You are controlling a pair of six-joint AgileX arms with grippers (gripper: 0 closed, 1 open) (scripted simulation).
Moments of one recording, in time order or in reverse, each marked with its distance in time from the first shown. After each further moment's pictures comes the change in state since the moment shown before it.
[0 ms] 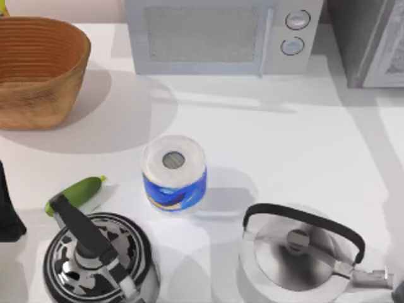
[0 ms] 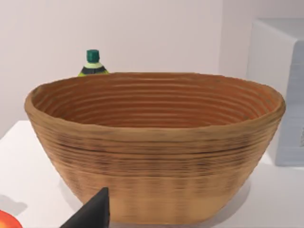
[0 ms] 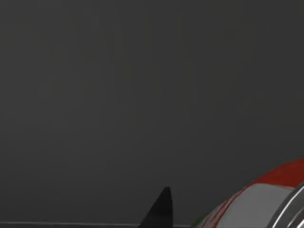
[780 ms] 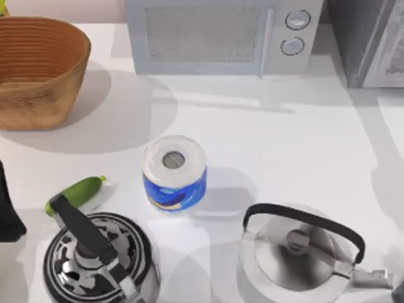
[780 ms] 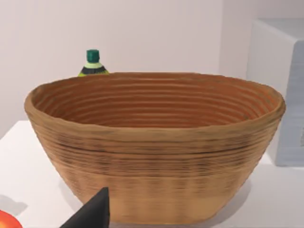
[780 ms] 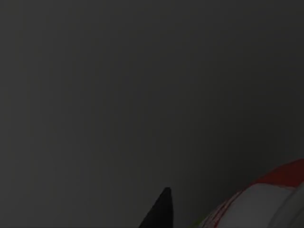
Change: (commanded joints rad) left arm 0.000 0.000 0.000 0.000 0.000 0.000; right arm -0.052 0.333 0.441 -0.112 -0.028 -0.003
